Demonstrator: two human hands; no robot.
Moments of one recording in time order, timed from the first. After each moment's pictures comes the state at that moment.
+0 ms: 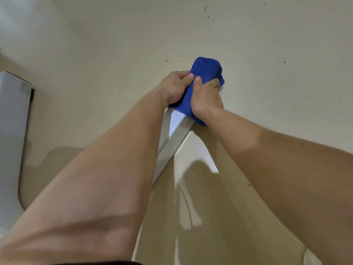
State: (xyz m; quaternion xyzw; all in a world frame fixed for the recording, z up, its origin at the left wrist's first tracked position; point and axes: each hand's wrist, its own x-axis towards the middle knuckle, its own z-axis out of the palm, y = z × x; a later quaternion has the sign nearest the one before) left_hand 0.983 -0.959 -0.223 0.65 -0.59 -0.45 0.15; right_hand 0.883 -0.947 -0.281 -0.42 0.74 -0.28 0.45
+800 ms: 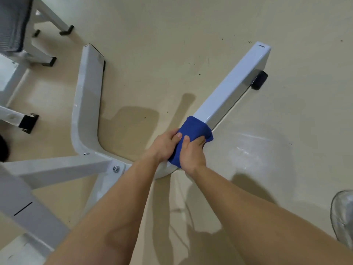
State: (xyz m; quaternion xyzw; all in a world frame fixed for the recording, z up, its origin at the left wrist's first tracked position) left_hand 1.144 -0.671 -0.205 0.75 -0.50 -0.43 0.09; right_hand 1.043 -0.657 -0.255 -0.36 0.69 -0.21 0.59
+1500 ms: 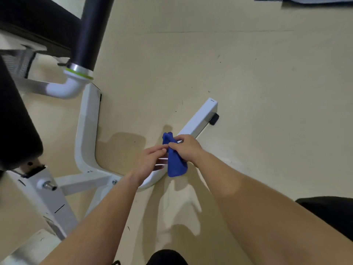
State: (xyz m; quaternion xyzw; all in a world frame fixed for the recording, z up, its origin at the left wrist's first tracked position) left_hand 1.052 -0.648 0.015 0.71 -0.34 -0.57 0.25; right_hand 0.913 -0.720 -0.028 -0.50 0.56 -0.12 0.65
